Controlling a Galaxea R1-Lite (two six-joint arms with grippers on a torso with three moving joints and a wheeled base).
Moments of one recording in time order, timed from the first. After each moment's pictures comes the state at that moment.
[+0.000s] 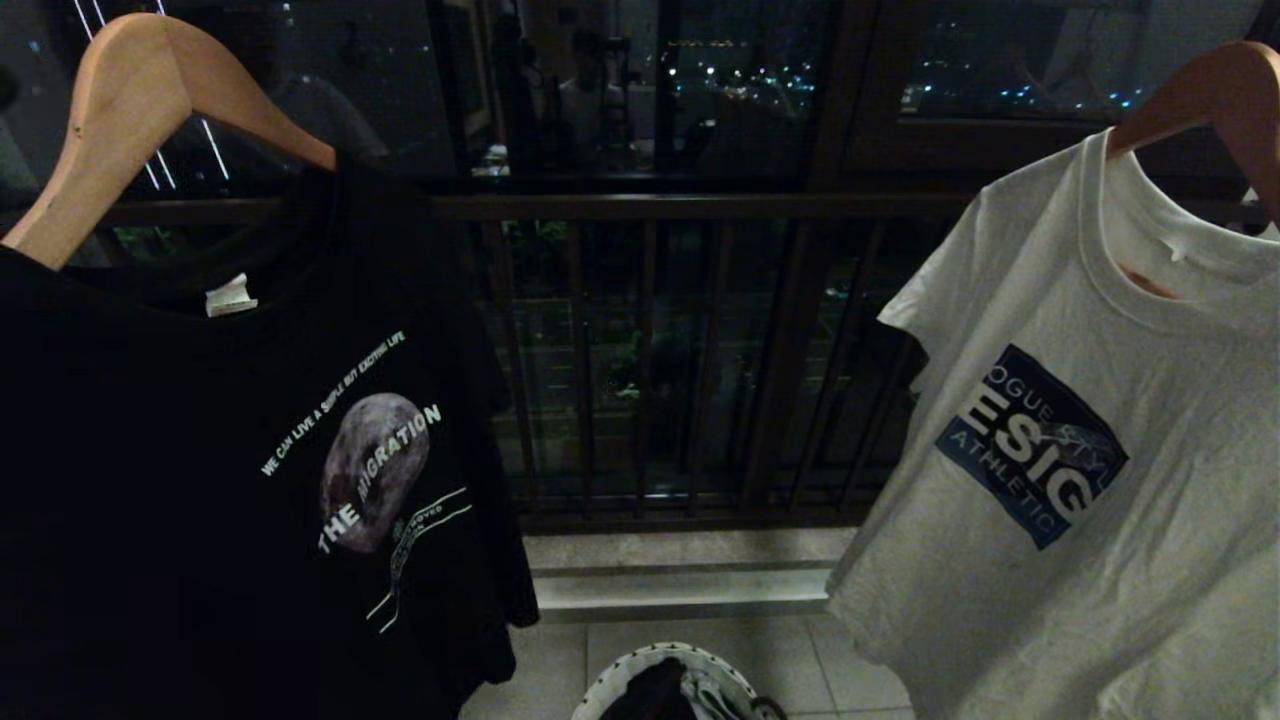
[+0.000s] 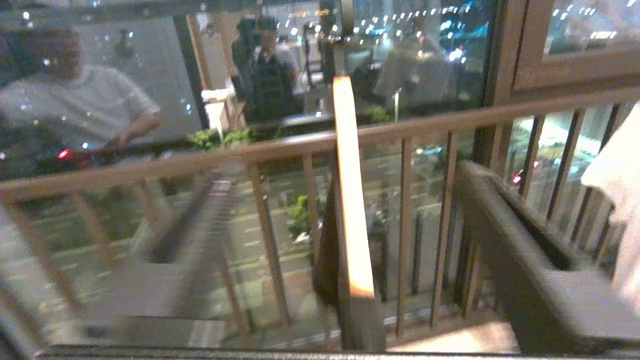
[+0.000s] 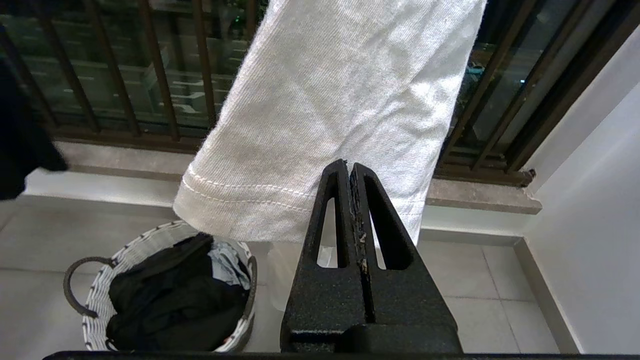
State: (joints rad) left arm -0.22 0.86 -0.90 -0.31 0.00 0.10; right arm -0.01 0.01 -0.01 0.03 0.02 -0.11
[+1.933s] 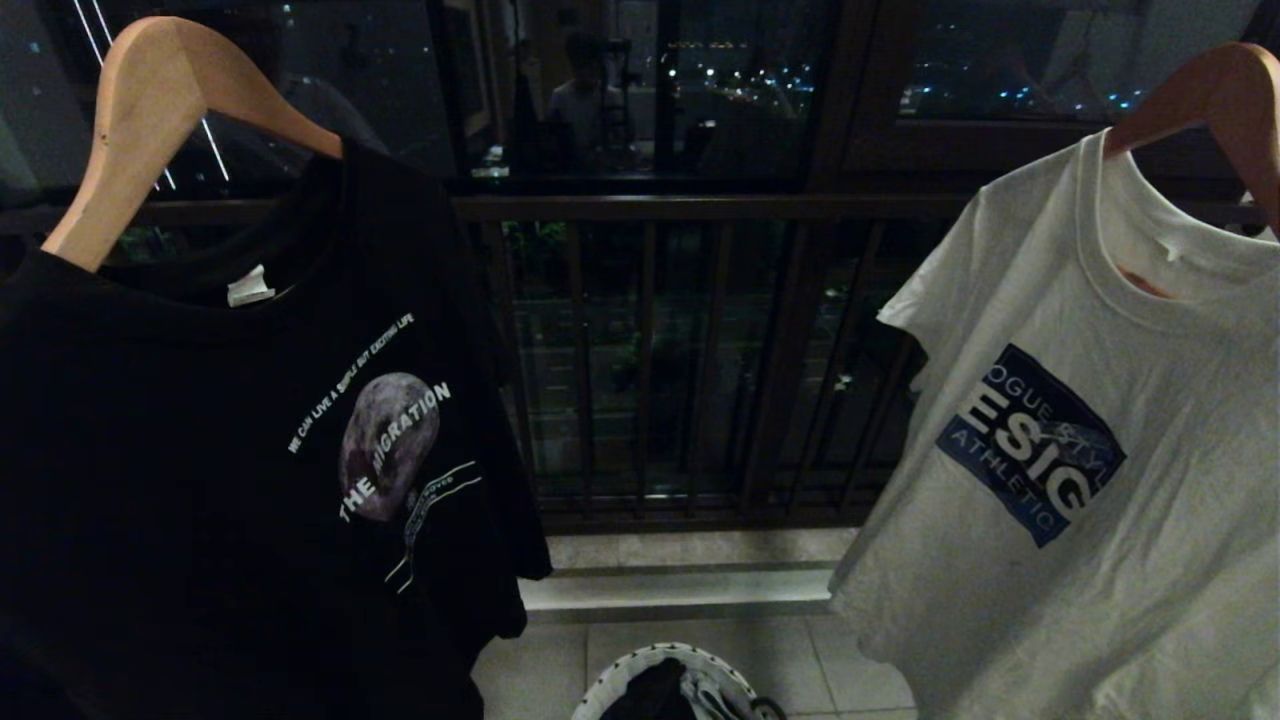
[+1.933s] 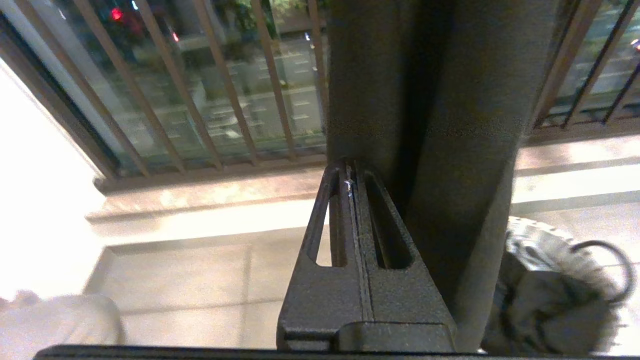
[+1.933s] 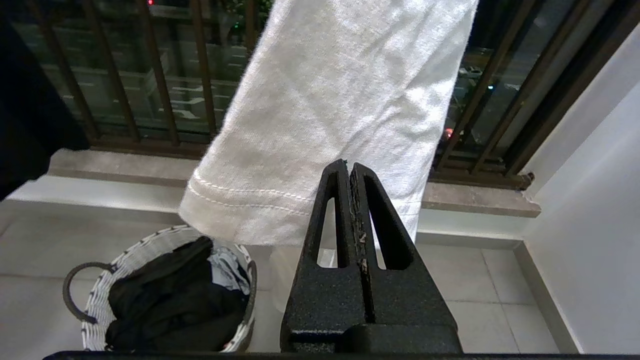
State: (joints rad) left arm 0.01 0.01 -0.01 0.02 -0.03 0.10; right arm -0.01 0.00 -0.01 0.02 0.02 -0.10
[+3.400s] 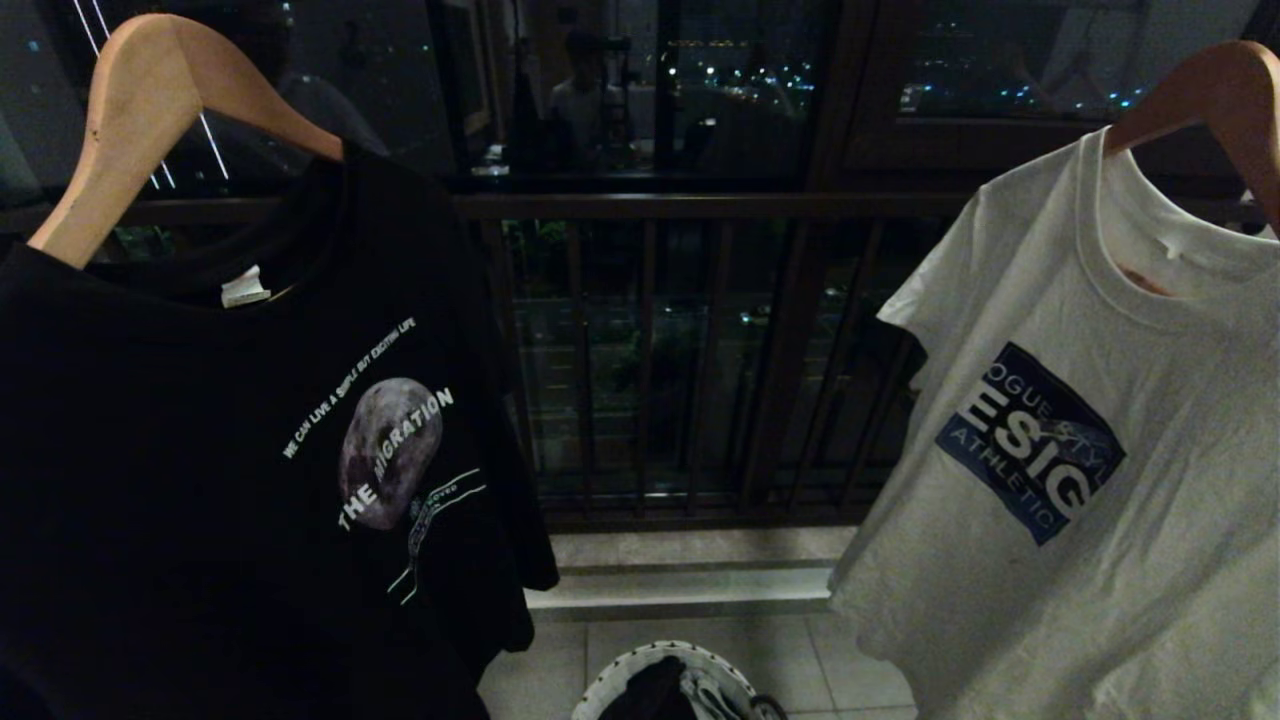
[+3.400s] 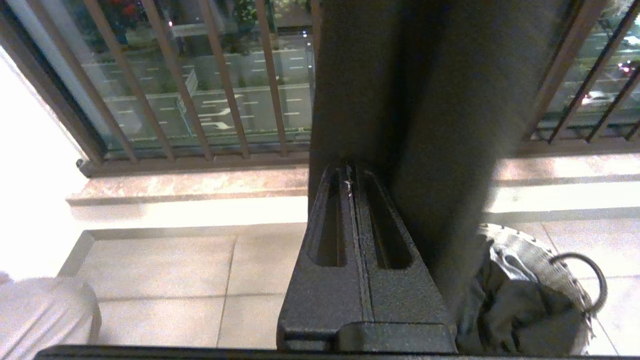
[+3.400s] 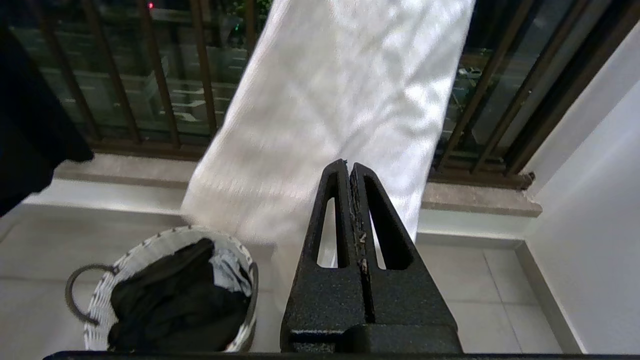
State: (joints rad) left arm 0.01 0.00 0.00 0.02 -0.02 0.02; right arm -0.01 0.00 0.00 0.01 0.02 -0.10
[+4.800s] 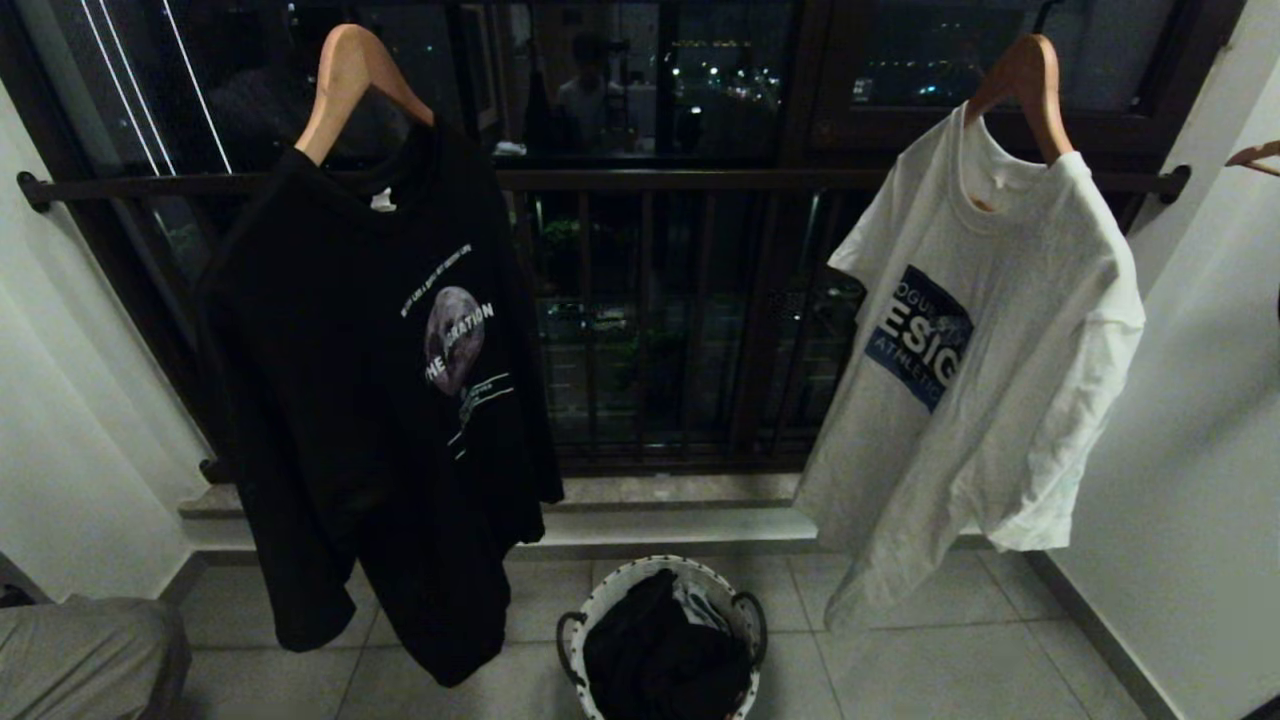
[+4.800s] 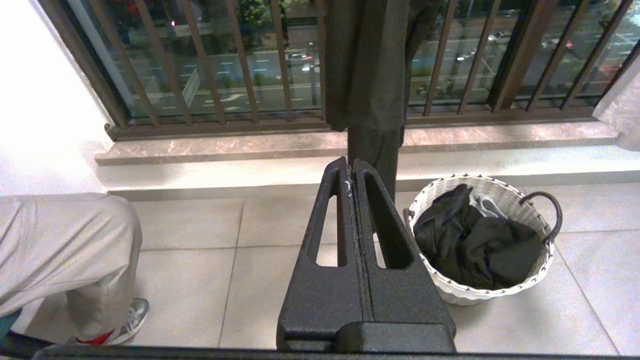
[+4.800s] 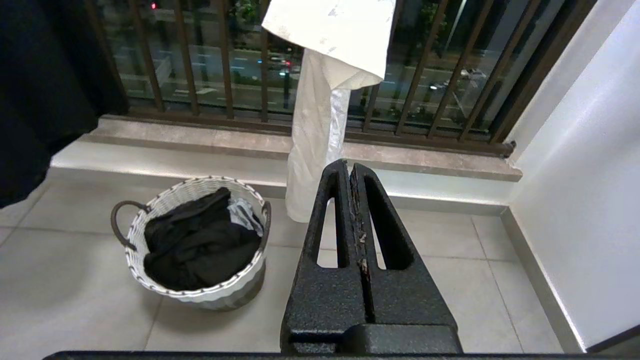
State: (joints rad) left arm 0.01 0.00 -0.01 0.02 -0.02 0.02; right arm -0.01 0.00 0.00 0.01 0.02 -0.10
